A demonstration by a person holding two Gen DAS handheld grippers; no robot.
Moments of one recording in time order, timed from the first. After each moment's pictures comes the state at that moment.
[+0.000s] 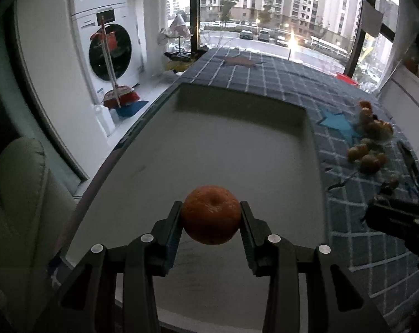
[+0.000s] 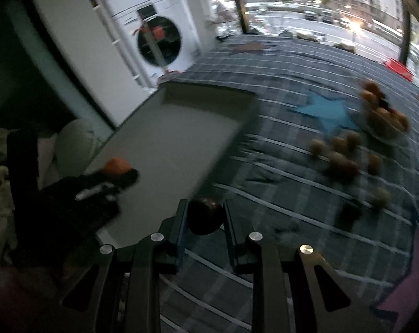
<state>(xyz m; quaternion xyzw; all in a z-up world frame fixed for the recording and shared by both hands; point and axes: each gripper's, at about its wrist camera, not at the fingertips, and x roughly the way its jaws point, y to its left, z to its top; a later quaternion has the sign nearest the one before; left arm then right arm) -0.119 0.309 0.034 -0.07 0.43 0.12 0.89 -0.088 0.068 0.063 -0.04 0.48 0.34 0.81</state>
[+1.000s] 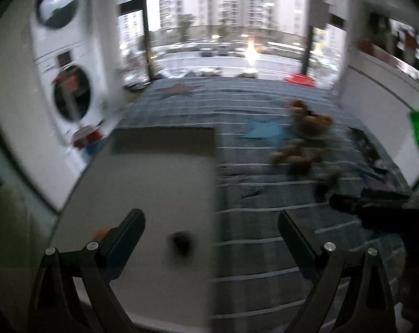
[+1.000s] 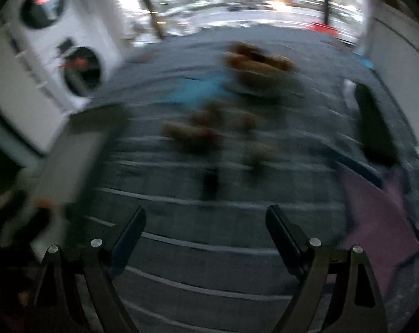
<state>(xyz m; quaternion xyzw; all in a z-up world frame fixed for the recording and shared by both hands) -0.121 0.203 0.076 0.00 0.38 0.01 0.93 -0.064 -0.088 0.035 0.03 0.50 0.13 0.86</state>
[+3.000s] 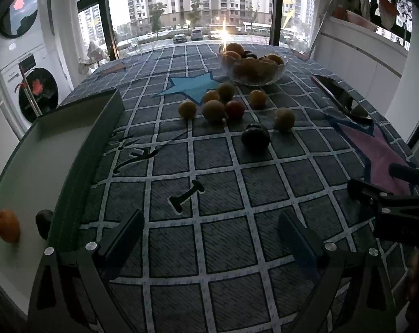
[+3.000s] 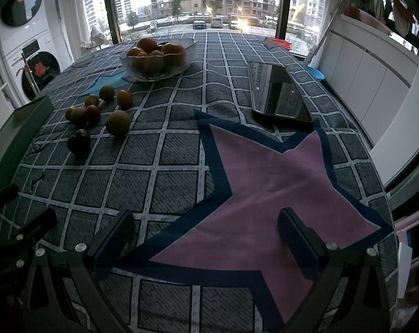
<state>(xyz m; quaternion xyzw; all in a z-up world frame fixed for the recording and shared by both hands) -0.106 0.104 0.004 0.03 0.42 -0.03 0.91 -0.087 -0.169 0.003 -0.02 0.45 0.04 0.89</state>
